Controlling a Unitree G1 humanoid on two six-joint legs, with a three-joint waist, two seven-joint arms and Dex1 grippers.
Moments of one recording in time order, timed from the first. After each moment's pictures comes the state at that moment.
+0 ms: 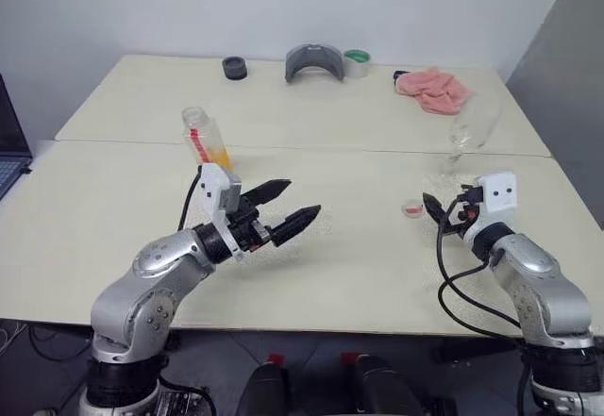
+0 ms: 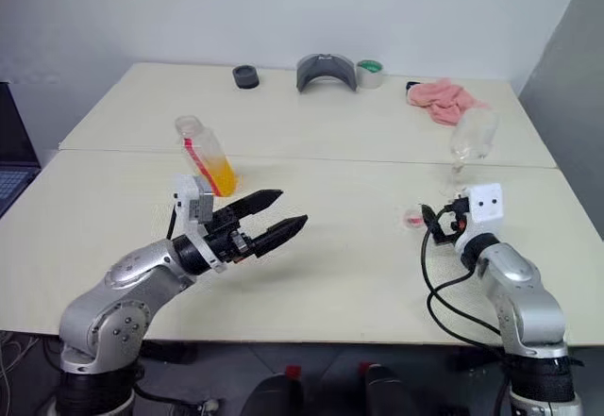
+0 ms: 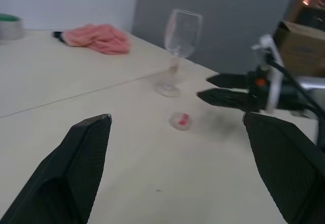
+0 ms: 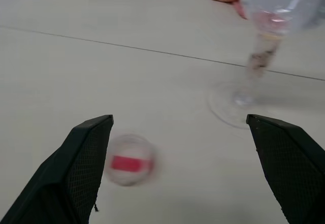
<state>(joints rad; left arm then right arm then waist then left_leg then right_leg) -0.24 0.51 0.08 -0.50 -0.71 0.69 -0.69 -0.24 -0.42 -0.15 -0.19 0.29 0.52 0.21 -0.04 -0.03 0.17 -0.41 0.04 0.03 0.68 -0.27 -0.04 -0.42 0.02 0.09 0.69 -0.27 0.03</state>
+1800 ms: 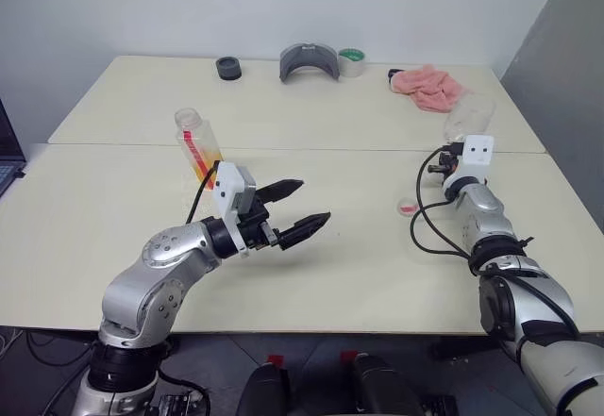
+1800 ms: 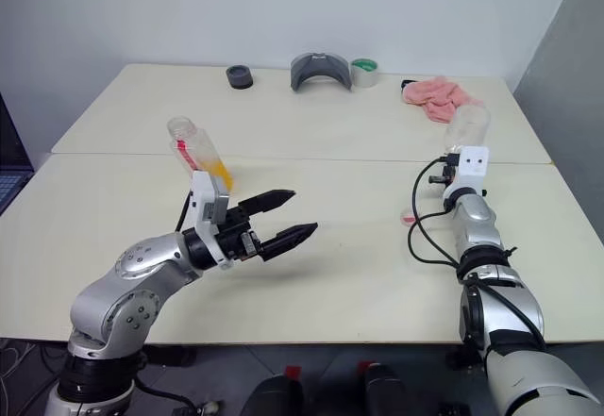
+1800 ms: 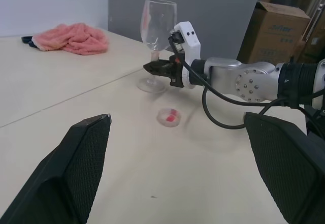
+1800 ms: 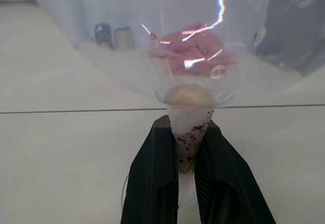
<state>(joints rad) -0.26 0.51 0.03 -0.44 -0.66 0.61 -0.71 -0.92 -0.34 -0.21 1.15 0.14 -0.16 0.17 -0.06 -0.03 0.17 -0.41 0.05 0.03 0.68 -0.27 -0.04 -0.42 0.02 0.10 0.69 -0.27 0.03</state>
